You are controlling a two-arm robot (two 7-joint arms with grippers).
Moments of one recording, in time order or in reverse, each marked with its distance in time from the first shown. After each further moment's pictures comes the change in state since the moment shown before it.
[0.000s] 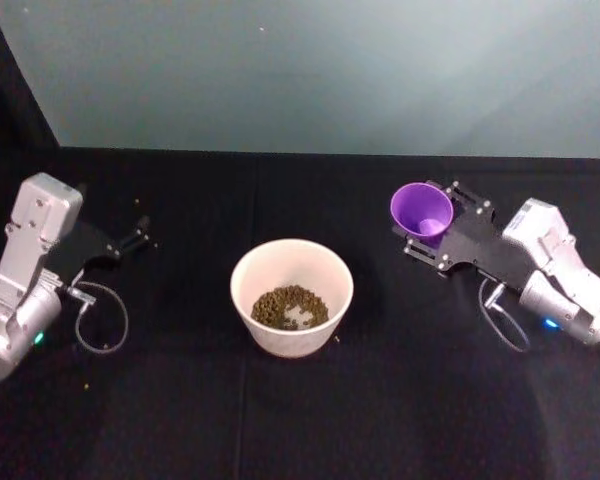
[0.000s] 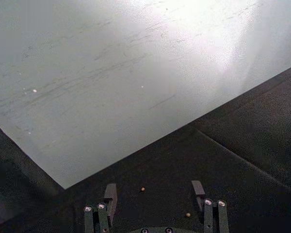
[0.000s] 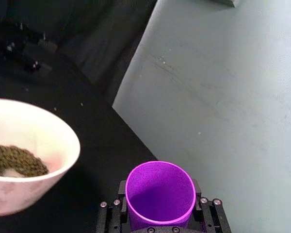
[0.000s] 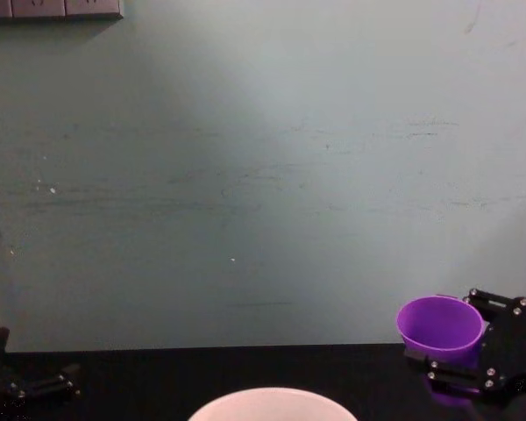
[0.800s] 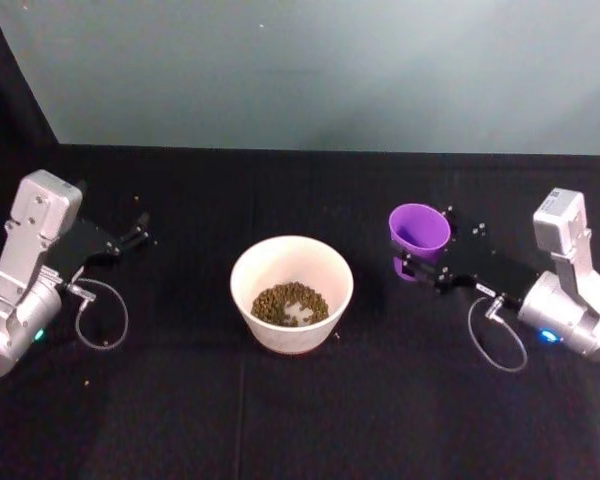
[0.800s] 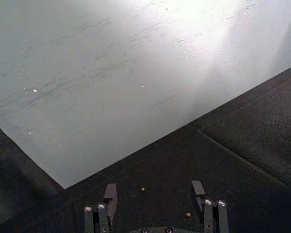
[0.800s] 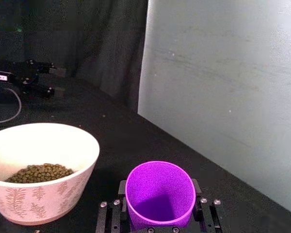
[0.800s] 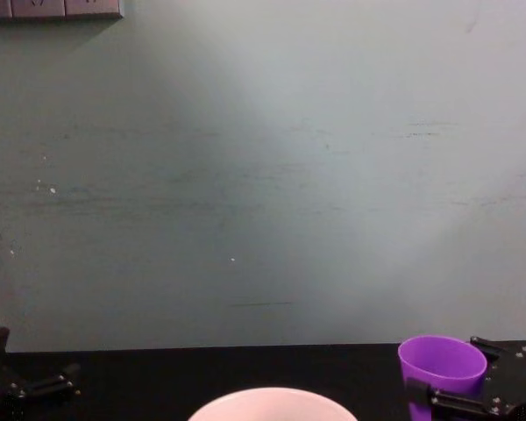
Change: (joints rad) left arm 0.000 0.000 0.000 0.000 0.000 0.000 0.000; right arm 0.010 -0.081 0.077 0.152 0.251 0.051 0.276
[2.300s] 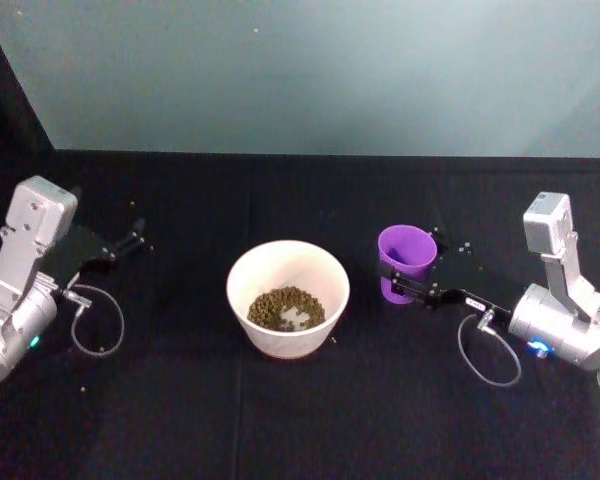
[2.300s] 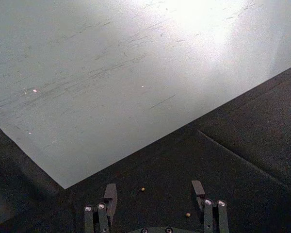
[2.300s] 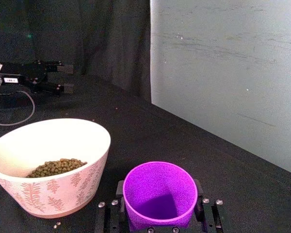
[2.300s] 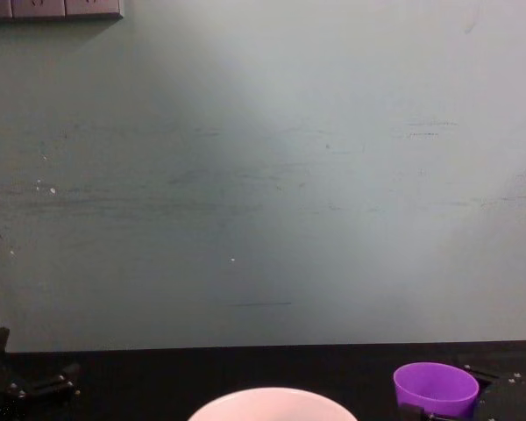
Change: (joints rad) left arm 0.000 0.000 0.000 0.000 0.000 0.000 0.000; right arm 0.012 -0.018 0.000 0.041 0.065 0.094 0.083
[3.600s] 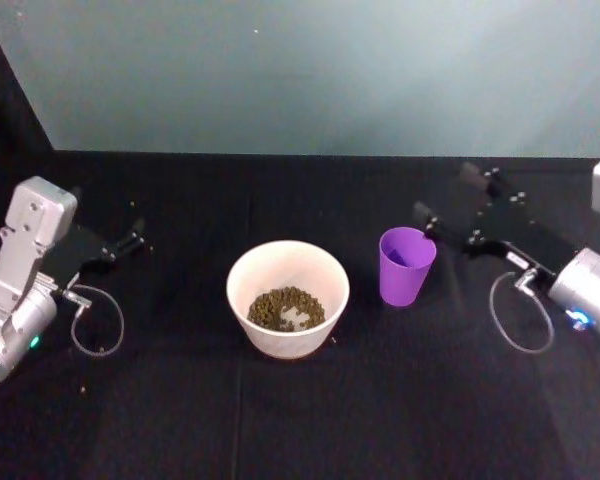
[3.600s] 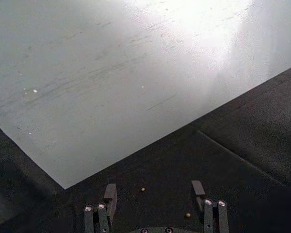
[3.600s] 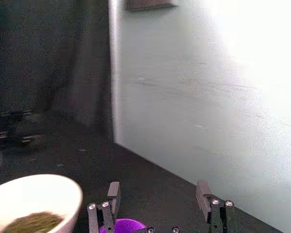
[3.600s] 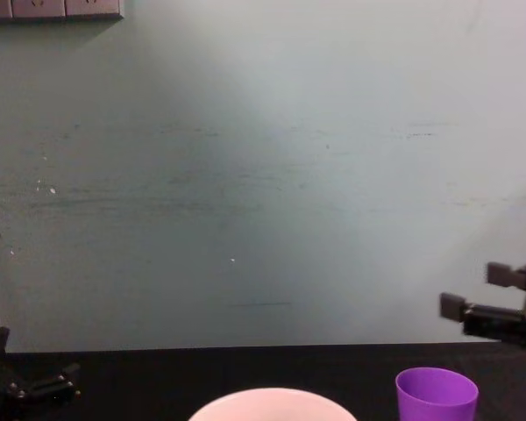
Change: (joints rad) left arm 0.000 0.000 0.000 0.000 0.000 0.000 0.000; right arm -0.159 0.088 0.119 -0.364 0.034 0.097 -0.213
